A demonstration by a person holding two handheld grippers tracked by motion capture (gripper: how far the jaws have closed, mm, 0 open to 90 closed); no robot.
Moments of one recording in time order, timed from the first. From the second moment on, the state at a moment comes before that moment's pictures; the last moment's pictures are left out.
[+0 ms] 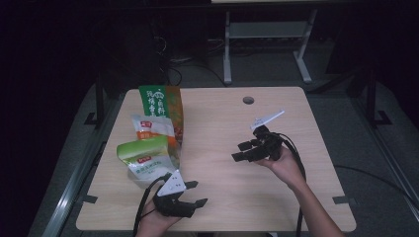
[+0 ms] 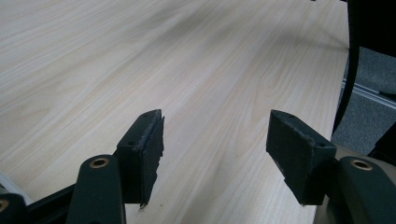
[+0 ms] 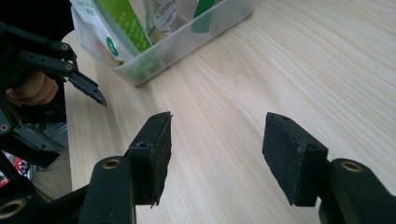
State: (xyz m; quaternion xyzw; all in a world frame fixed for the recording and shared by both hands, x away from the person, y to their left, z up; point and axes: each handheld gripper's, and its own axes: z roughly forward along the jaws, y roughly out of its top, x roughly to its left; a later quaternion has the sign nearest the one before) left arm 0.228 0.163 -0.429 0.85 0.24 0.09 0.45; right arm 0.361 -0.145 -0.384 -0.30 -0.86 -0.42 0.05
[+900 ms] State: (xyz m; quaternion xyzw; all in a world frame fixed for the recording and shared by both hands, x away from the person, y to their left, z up) left arm 0.229 0.163 -0.431 0.85 0.24 0.08 0.45; right arm 0.331 -0.206 -0.412 -0.34 -0.83 -0.43 0.05
